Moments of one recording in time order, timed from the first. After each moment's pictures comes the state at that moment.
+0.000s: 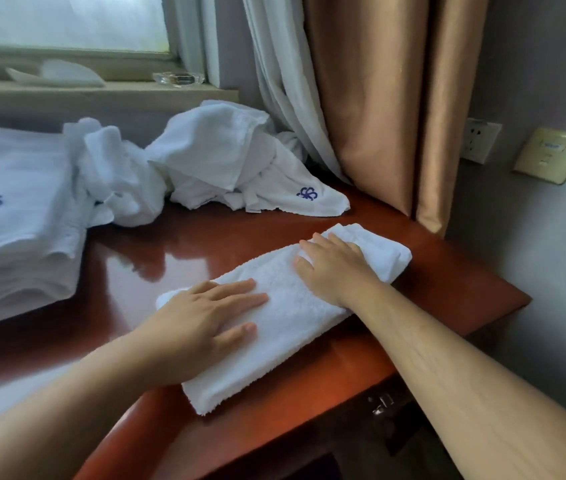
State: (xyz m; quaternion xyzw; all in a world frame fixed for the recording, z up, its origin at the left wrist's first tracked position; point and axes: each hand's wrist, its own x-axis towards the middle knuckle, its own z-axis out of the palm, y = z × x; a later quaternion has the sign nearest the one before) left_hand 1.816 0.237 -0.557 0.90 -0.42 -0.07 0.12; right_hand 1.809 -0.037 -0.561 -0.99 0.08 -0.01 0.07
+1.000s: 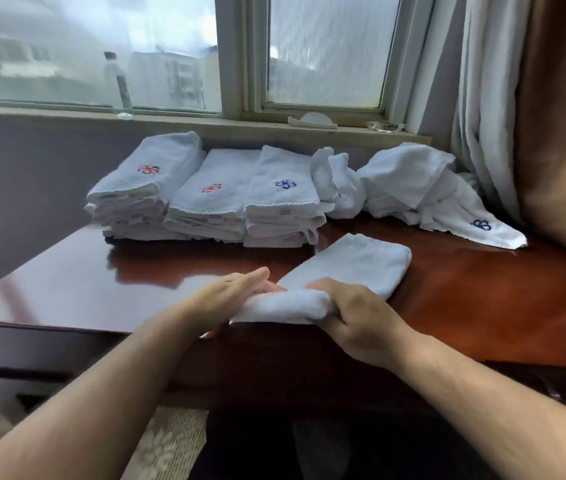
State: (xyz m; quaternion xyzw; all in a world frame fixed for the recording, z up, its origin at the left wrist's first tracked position) left_hand 1.681 0.479 -0.539 0.85 -0.17 -0.07 0.49; right_hand 1.665 0.229 -0.537 -0.88 -0.35 -0.12 0.30
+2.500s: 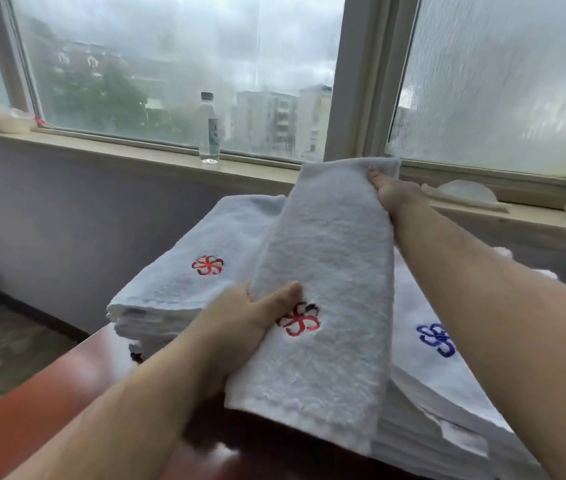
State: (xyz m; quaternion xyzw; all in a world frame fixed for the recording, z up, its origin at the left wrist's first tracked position) left_hand 1.875 0.594 -0.451 0.68 0.07 0.07 0.73; right_hand 2.121 0.446 -0.367 -0.69 -0.04 0.01 0.72
